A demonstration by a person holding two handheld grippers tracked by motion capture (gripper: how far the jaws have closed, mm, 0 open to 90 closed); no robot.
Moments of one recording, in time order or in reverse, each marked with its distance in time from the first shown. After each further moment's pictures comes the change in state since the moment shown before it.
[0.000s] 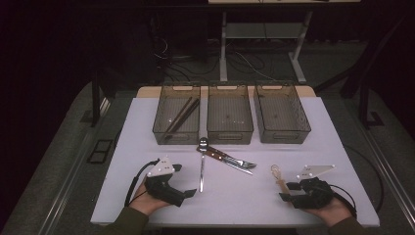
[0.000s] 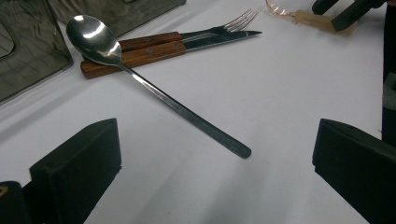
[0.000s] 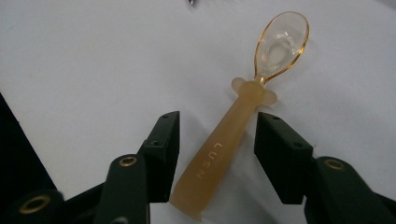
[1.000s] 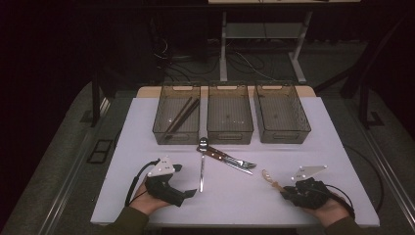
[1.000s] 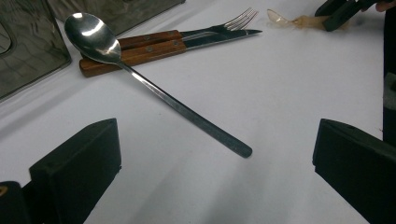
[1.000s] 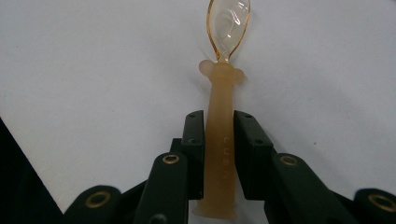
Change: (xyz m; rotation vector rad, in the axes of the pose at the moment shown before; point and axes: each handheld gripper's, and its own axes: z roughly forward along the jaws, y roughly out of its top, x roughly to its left) left arm 0.001 -0.001 0.001 -0.004 -0.007 -0.005; right arm 0.007 0.005 0.004 0.069 -0.053 -0.059
